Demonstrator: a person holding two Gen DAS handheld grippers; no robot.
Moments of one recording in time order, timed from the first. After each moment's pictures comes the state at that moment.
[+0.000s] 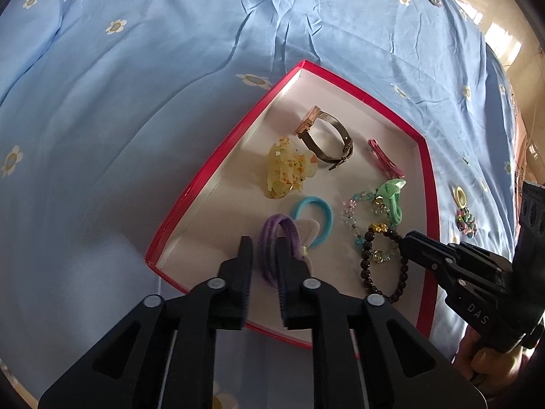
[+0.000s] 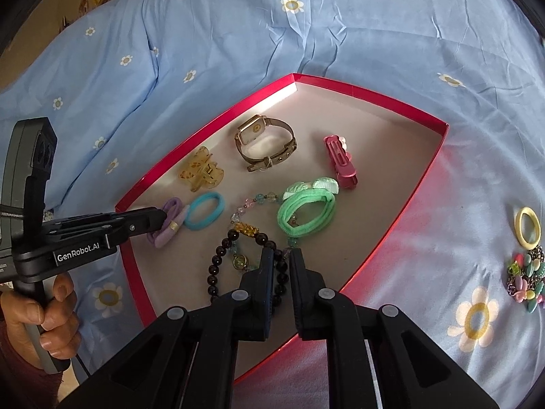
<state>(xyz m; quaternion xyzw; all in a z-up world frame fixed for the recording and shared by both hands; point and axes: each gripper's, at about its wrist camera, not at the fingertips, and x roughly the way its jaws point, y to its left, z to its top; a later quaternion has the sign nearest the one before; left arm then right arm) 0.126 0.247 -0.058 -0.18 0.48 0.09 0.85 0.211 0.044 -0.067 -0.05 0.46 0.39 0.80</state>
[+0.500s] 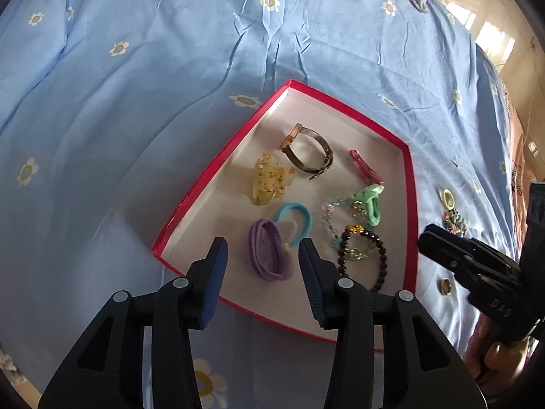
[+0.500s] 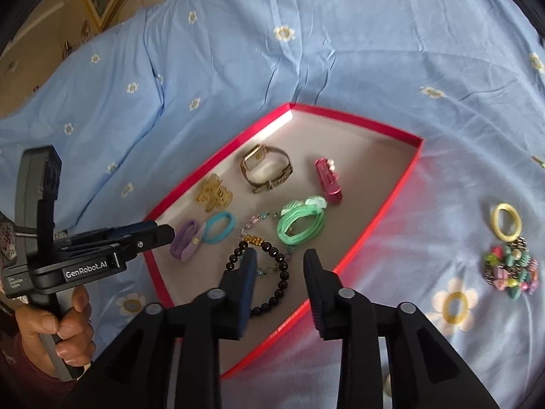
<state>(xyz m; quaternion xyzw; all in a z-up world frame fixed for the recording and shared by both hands) 0.111 0.231 -0.032 -0.17 0.45 0.10 0.87 0.203 0.013 -0.039 -0.01 0.43 0.40 0.81</state>
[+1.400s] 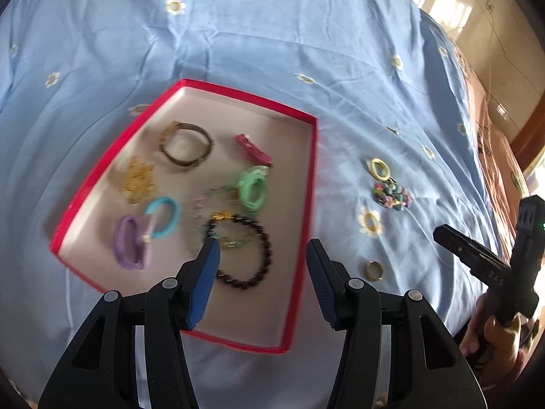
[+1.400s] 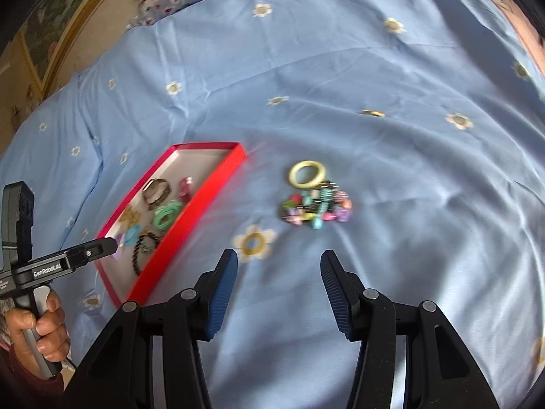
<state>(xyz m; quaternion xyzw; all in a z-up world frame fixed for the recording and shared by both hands) 0.134 0.129 -0.013 -0.13 0.46 0.00 0.88 0.203 -0.163 -0.040 0.07 0.42 0.26 0.87</state>
